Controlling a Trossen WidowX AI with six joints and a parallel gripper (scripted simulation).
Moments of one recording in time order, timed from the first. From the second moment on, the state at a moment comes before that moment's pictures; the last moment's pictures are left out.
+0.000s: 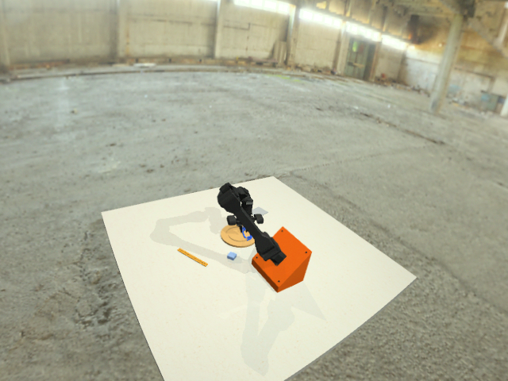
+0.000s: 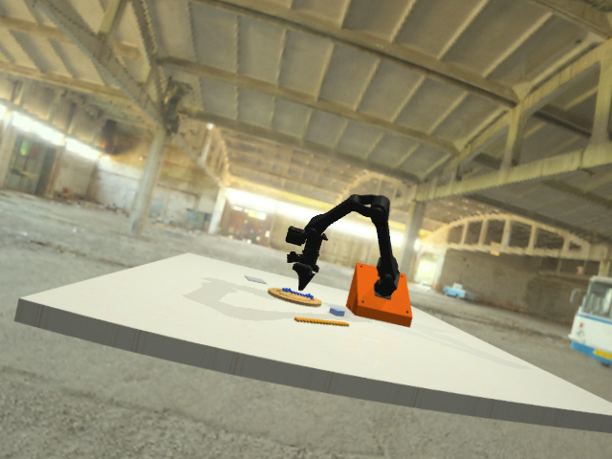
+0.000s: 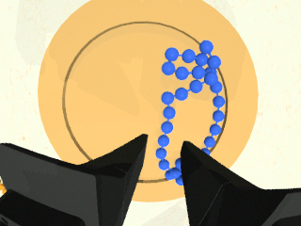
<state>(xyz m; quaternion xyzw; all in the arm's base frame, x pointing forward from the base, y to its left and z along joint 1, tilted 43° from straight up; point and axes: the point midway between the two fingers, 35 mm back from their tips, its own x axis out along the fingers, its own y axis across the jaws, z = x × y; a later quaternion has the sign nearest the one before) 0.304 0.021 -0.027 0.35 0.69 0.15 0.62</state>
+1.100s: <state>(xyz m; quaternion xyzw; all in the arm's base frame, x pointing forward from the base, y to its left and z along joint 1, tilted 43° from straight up) 0.300 0.032 -0.039 0.35 0.69 0.15 0.61</state>
